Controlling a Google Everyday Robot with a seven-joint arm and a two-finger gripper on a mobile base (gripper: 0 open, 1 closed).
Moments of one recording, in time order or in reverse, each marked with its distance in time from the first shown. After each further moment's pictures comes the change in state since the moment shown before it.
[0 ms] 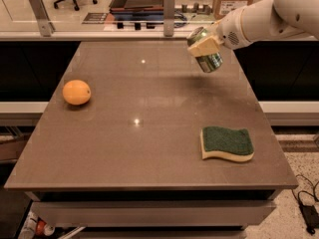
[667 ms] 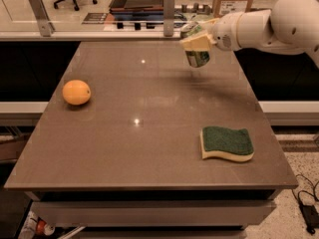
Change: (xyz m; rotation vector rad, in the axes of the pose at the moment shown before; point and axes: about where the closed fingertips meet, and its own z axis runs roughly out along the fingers) arm -0.020 -0.008 0.022 -0.004 -0.231 0.044
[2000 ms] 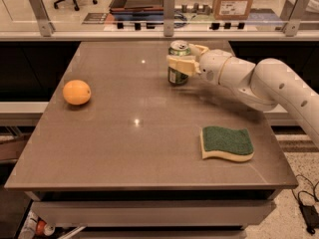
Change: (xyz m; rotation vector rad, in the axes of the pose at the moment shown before) arm 0.021 0.050 0.025 0.039 -0.343 0.141
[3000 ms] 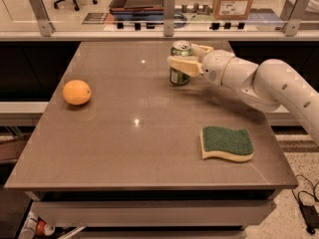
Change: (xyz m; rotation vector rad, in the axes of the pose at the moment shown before) arm 0.001 -0.005 -0.006 0.012 0.002 0.000
